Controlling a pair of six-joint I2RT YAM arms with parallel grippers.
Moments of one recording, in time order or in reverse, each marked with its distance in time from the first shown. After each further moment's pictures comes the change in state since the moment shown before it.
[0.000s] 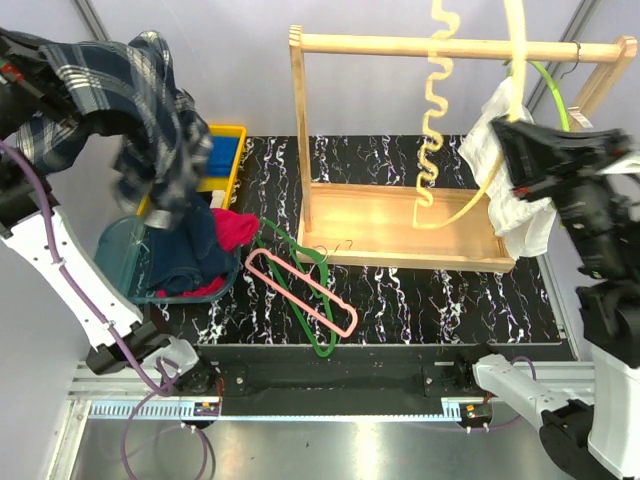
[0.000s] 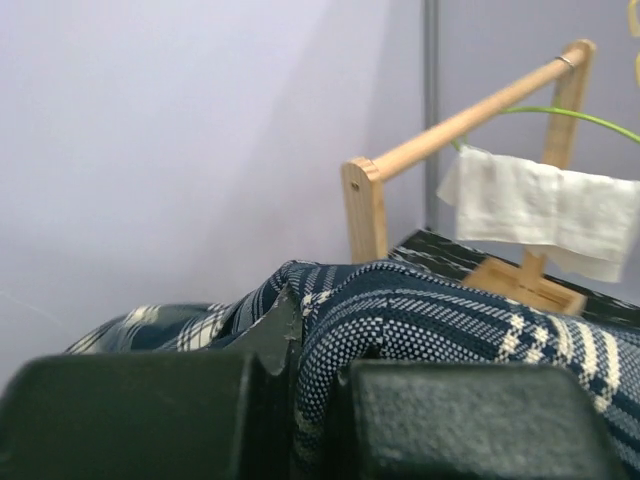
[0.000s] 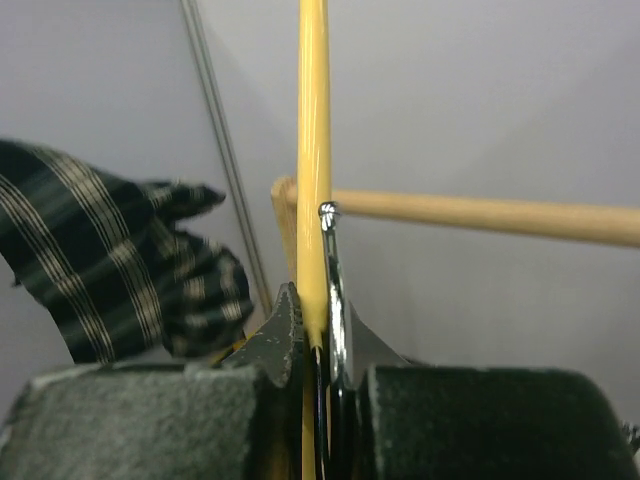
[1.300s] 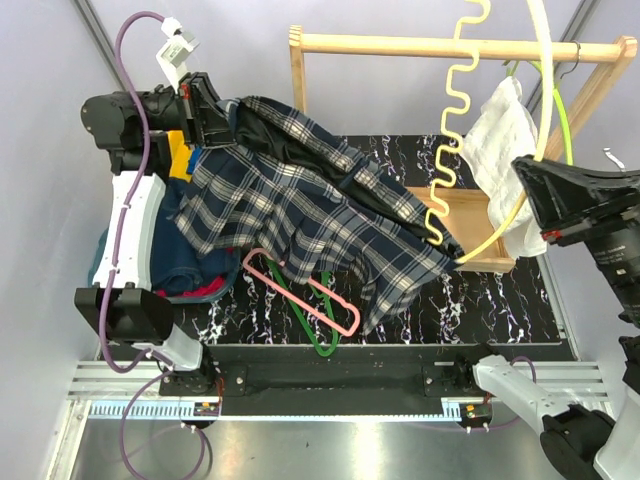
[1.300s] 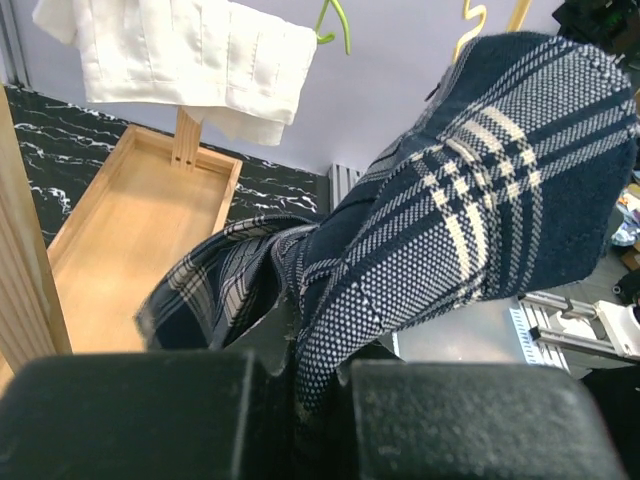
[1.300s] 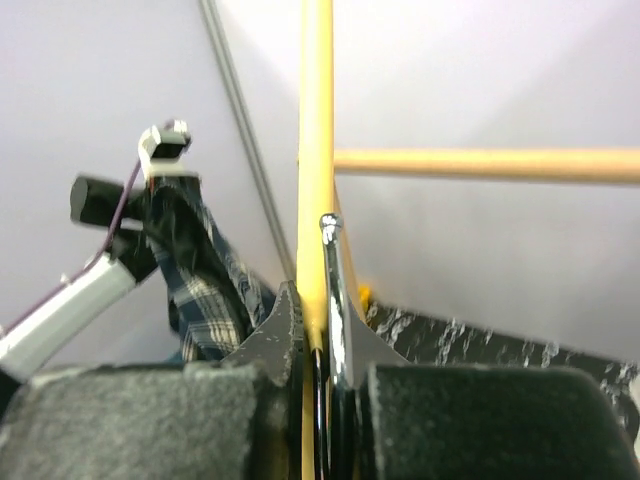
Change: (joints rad) left arm -0.638 0.090 -0.468 0.353 0.272 -0.335; right arm -0.001 -0.021 0.185 -0.380 -0.051 0.040
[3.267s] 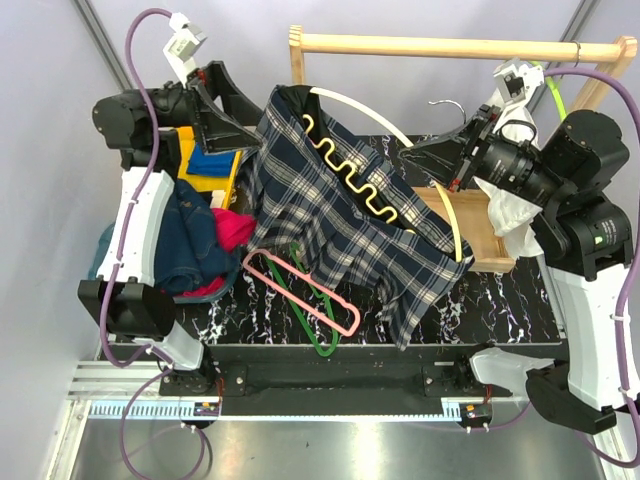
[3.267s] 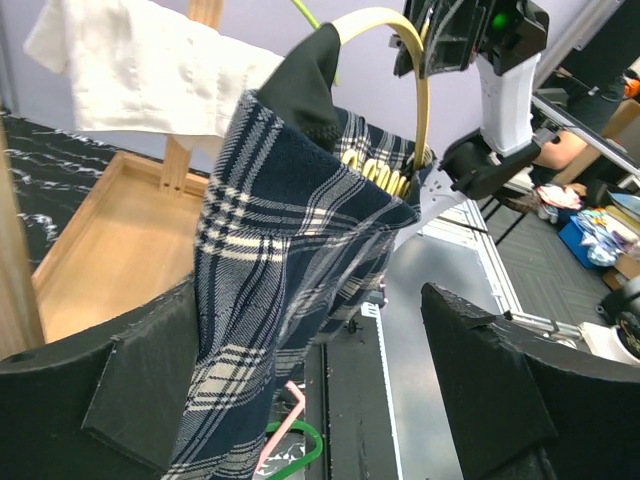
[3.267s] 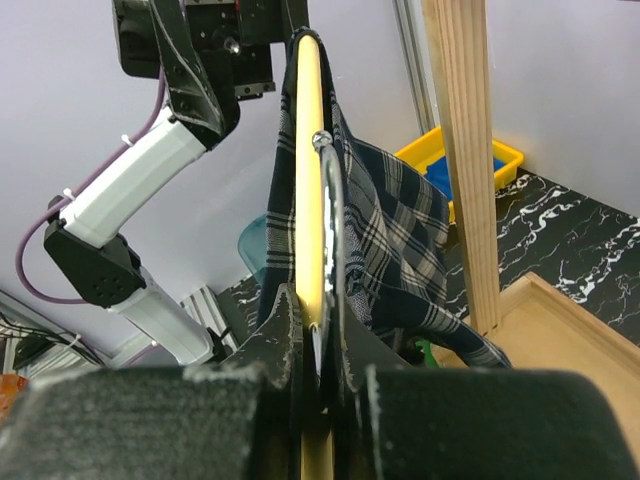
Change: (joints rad) left arm -0.047 0.026 0.026 0.034 -0.064 -0.060; right arm 0.001 0.285 -0.073 0.084 -0.448 0.061
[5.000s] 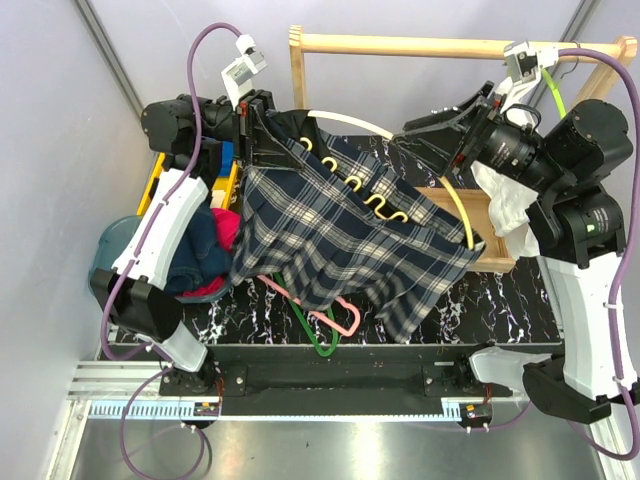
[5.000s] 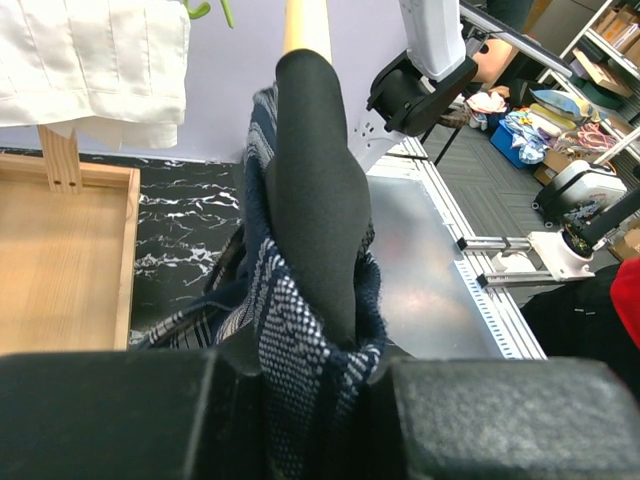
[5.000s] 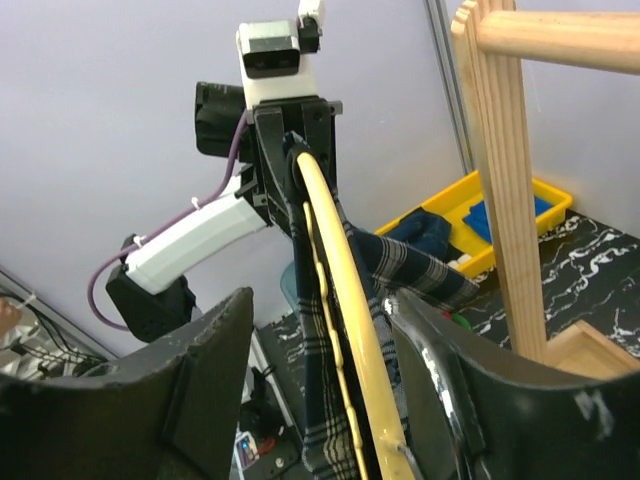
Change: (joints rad) left arm -0.244 0.020 -0.044 0.045 0.058 0.055; right arm -0.011 0.047 0.023 0.175 -0.054 0.168
